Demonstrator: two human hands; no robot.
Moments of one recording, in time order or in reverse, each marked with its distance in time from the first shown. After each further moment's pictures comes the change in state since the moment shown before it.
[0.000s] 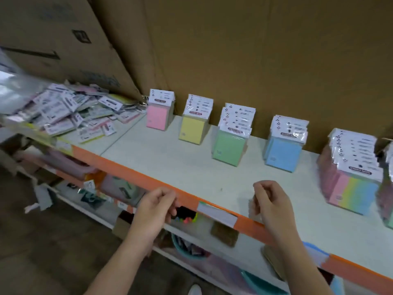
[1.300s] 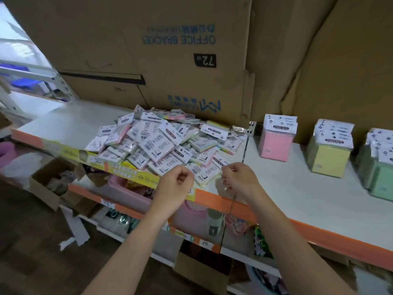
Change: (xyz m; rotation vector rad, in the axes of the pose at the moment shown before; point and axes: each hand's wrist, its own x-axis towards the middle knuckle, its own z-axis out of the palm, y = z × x) left_hand 0.233 0.040 -0.357 0.391 -0.079 0.280; right_hand 0.059 -0.099 0.480 -0.156 -0.225 0.150
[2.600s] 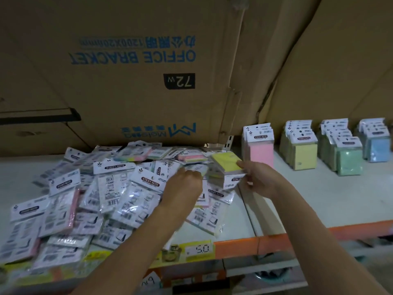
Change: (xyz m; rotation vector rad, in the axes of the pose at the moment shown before) left_hand 0.173 -0.001 0.016 0.998 -0.249 0.896; right_hand 0.066 -0.032 -0.034 0.502 0.248 0.398
